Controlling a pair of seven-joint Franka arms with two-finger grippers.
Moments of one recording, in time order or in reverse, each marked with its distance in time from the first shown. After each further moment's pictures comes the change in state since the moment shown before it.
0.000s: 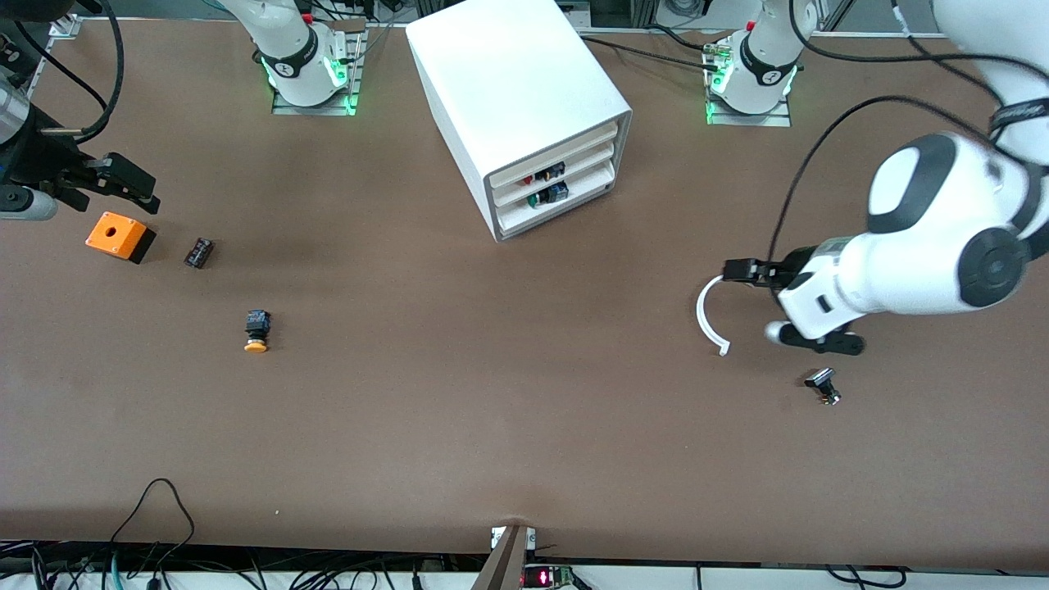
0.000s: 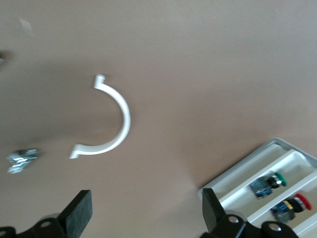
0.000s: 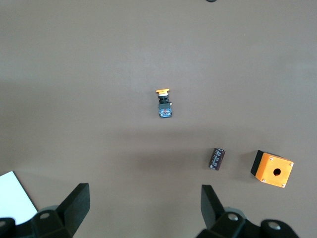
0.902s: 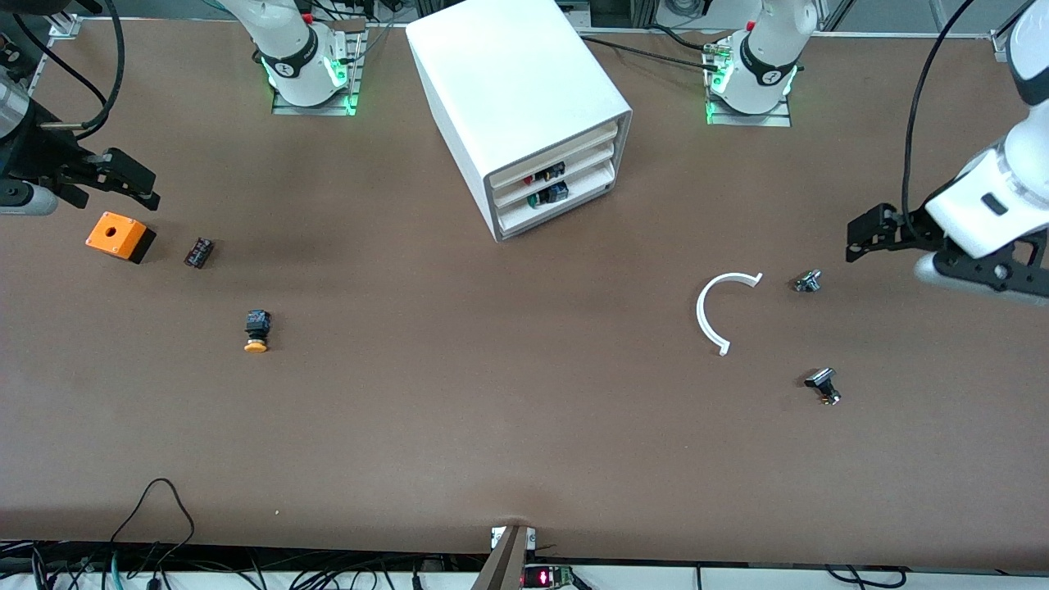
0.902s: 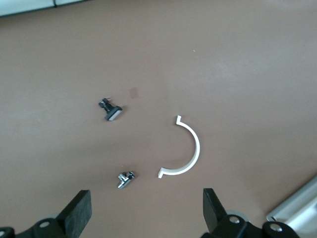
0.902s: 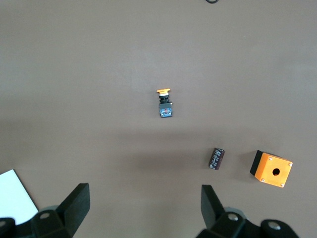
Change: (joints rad) left arm -0.145 -0.343 0.352 -0.160 0.006 0.169 0.252; right arm 0.006 -0.007 0.000 0.002 -0.002 -0.004 -0.003
